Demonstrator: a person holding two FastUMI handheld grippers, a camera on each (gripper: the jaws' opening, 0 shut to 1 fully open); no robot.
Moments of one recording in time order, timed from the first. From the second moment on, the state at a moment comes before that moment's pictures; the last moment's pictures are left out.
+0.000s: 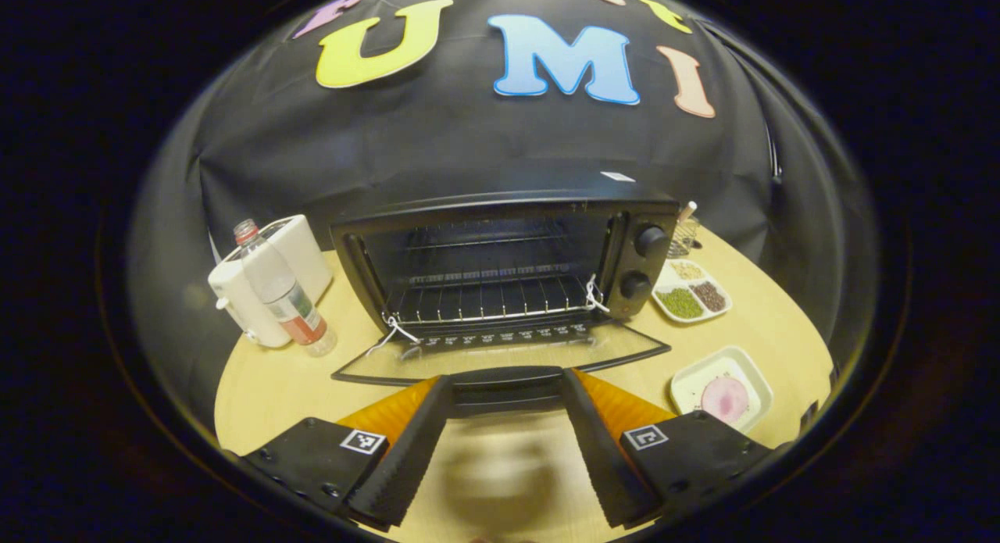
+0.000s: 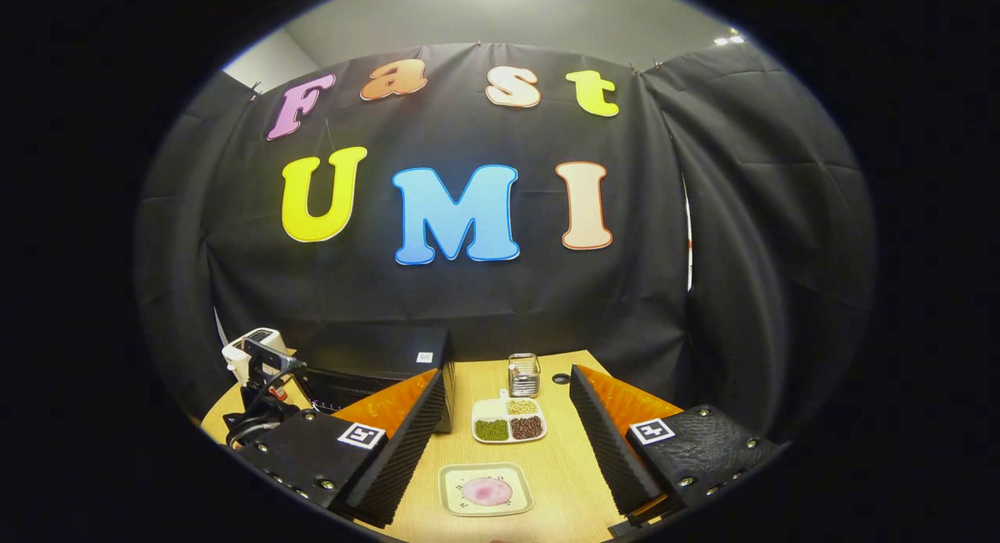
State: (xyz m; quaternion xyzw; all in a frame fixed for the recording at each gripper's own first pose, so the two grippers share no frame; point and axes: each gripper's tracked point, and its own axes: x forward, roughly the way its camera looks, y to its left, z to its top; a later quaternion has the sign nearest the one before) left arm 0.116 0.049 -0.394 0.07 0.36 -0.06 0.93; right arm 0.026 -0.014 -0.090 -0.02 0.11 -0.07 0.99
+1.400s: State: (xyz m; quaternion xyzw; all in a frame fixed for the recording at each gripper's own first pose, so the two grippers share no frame) left arm 0.089 0.087 0.000 0.00 0.00 -0.02 1.00; right arm 0.048 -0.095 -0.340 0.05 0.48 -0.02 0.87
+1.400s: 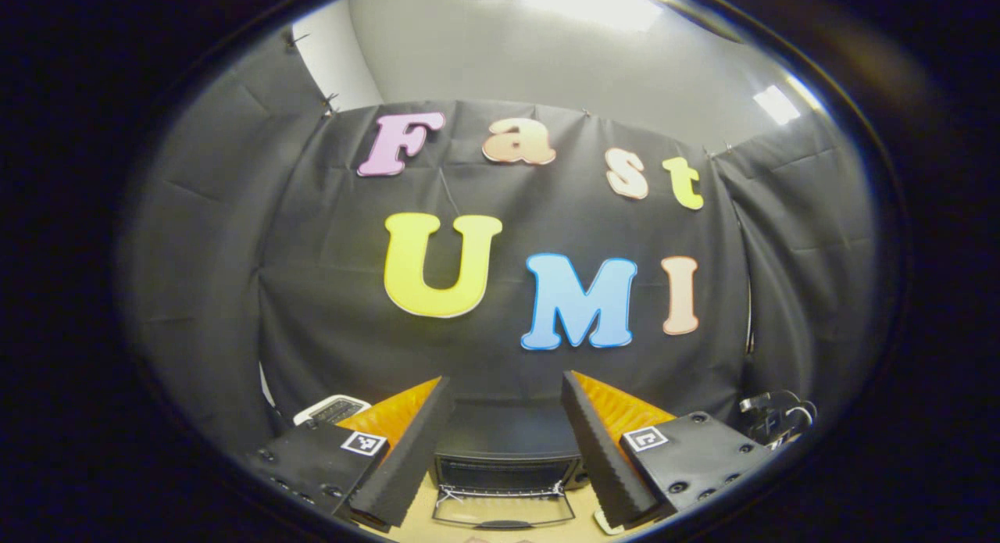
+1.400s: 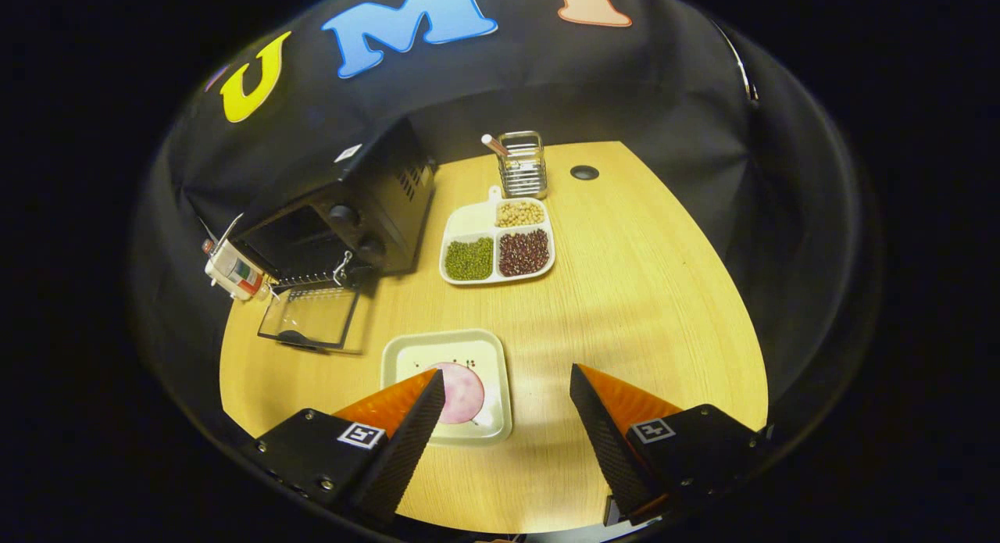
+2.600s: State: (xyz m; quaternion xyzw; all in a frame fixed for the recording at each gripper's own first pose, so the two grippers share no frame) left arm 0.065 0.118 -0.072 -0.01 0.09 0.02 1.00; right arm 0.062 -0.075 -0.421 0.02 0.62 0.01 0.78
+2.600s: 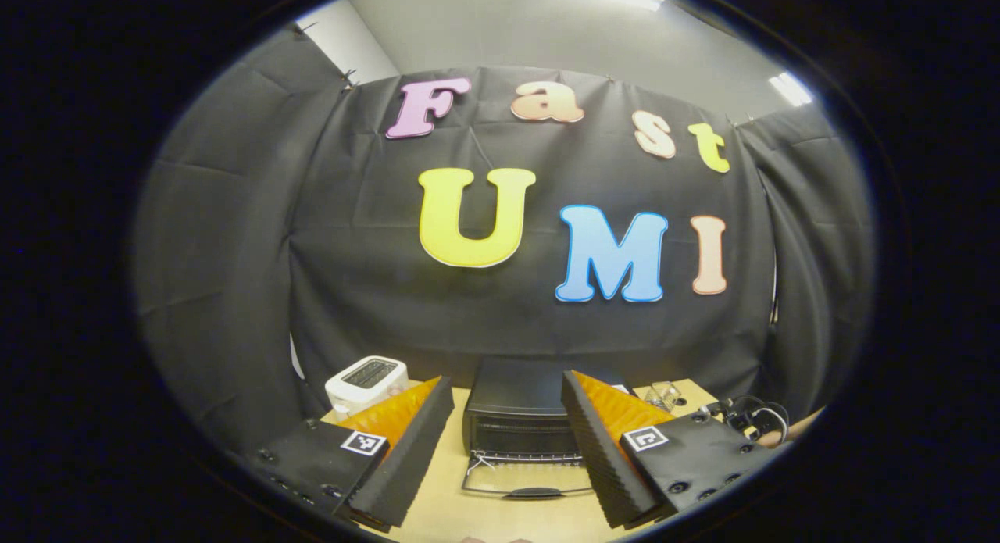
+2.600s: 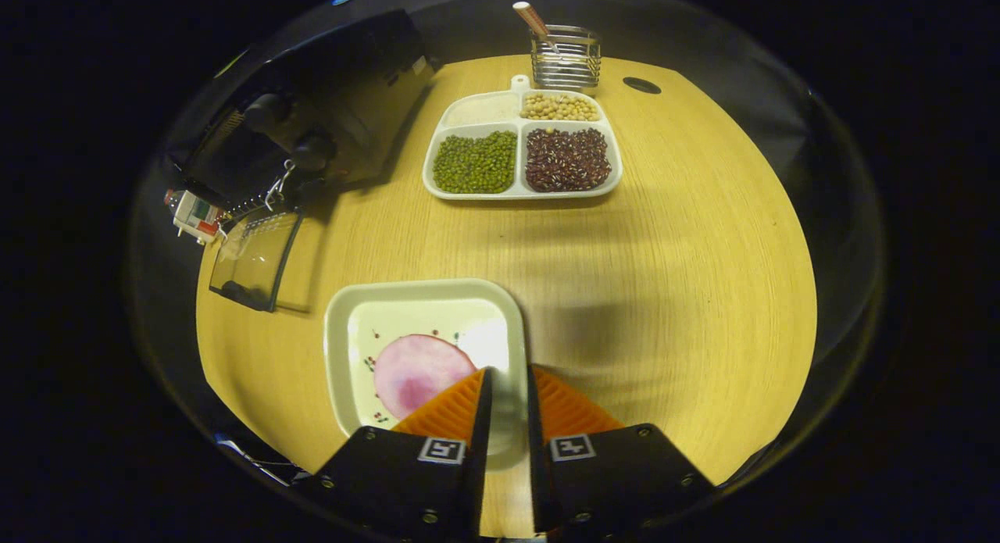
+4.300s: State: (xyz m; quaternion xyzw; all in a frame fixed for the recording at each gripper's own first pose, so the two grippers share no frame) left arm 0.062 0.105 -0.025 -0.02 0.05 0.00 1.00; right arm 0.001 -0.036 -0.372 0.54 0.44 -0.01 0.72
